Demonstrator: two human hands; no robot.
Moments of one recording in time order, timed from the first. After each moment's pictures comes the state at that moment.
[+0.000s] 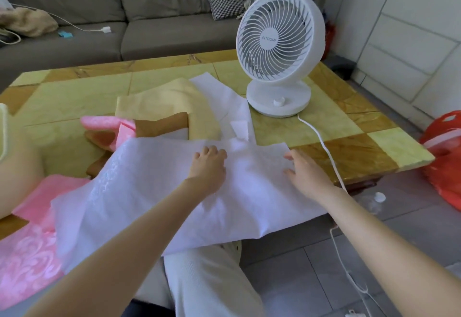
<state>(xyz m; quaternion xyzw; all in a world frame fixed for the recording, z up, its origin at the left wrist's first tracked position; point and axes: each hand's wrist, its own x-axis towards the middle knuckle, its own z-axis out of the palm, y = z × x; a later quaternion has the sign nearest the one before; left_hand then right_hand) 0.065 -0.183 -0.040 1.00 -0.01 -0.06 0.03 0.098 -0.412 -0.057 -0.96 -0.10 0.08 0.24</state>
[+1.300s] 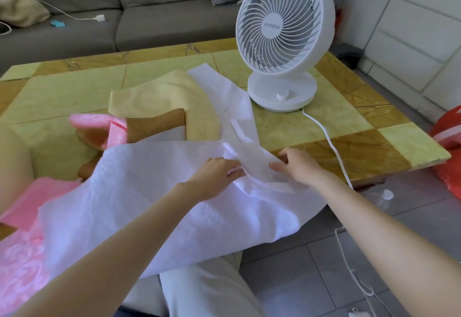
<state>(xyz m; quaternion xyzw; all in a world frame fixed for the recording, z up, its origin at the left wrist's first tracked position) 0.072 -0.183 -0.053 0.96 -0.11 -0.08 0.24 0.137 -0.392 -0.063 -0.94 -0.07 0.21 0.27</state>
